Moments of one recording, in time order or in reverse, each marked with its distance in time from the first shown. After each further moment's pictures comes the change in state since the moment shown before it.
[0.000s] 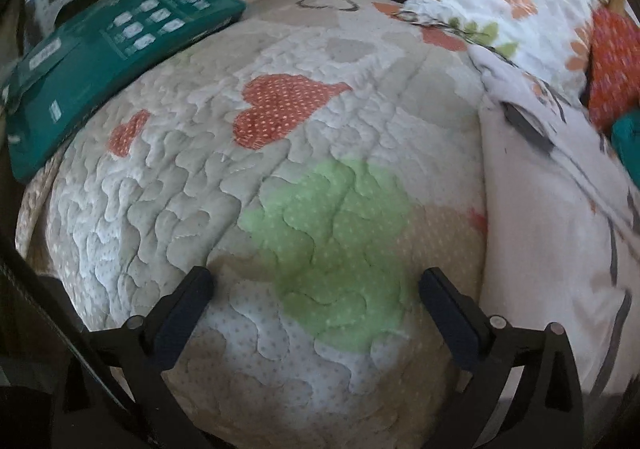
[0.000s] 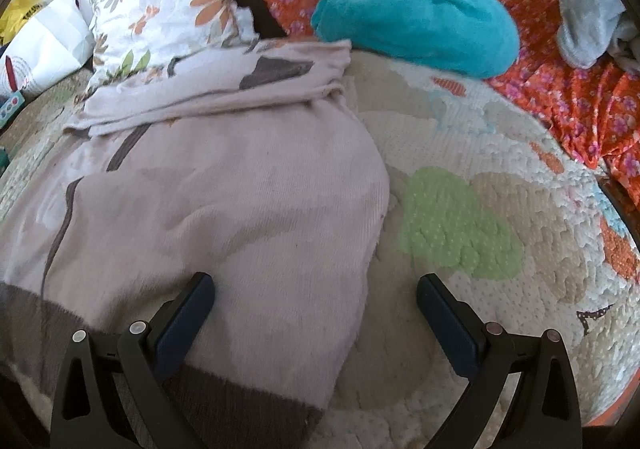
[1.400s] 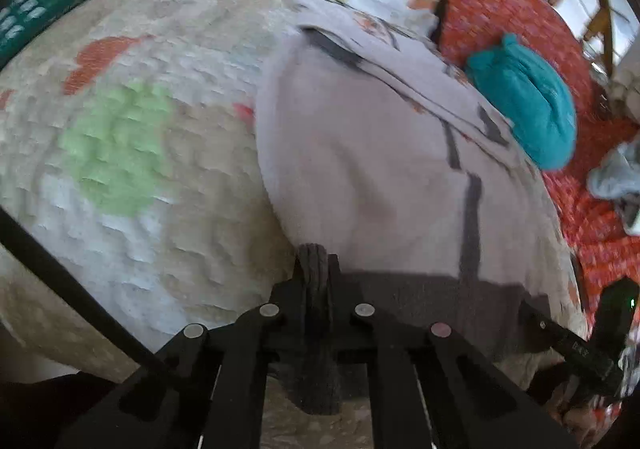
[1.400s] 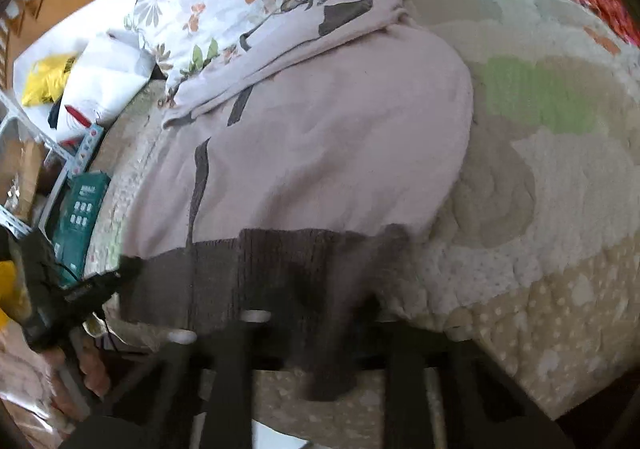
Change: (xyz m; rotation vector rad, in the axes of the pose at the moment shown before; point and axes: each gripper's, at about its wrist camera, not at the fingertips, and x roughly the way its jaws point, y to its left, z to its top) left arm -0.044 -0.042 -0.034 0.130 0.135 -0.469; right arm -0.026 0.014 -0.025 0.222 0.199 0.456
